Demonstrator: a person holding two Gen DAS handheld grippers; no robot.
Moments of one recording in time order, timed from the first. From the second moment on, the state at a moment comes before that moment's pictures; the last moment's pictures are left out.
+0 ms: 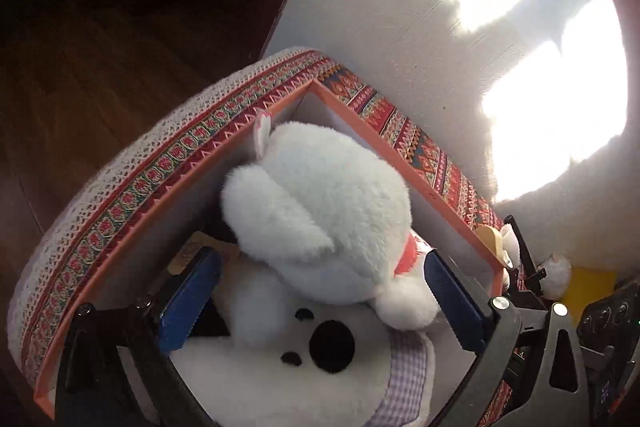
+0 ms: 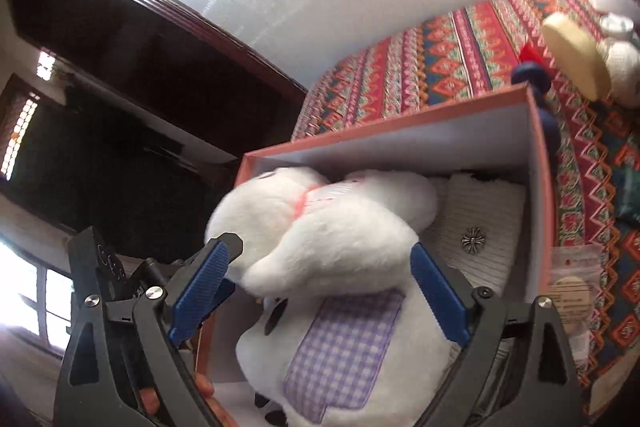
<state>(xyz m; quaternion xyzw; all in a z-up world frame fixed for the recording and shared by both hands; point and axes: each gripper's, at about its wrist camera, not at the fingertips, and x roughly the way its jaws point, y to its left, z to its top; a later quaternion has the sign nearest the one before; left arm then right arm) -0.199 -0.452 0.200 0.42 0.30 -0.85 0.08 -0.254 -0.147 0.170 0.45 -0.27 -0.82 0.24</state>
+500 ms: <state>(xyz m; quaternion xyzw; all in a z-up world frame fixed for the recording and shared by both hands) 0.025 -0.240 0.223 0.34 0.19 -0.92 0.01 -0.005 0.138 0.192 0.23 -0.25 -0.94 0.03</state>
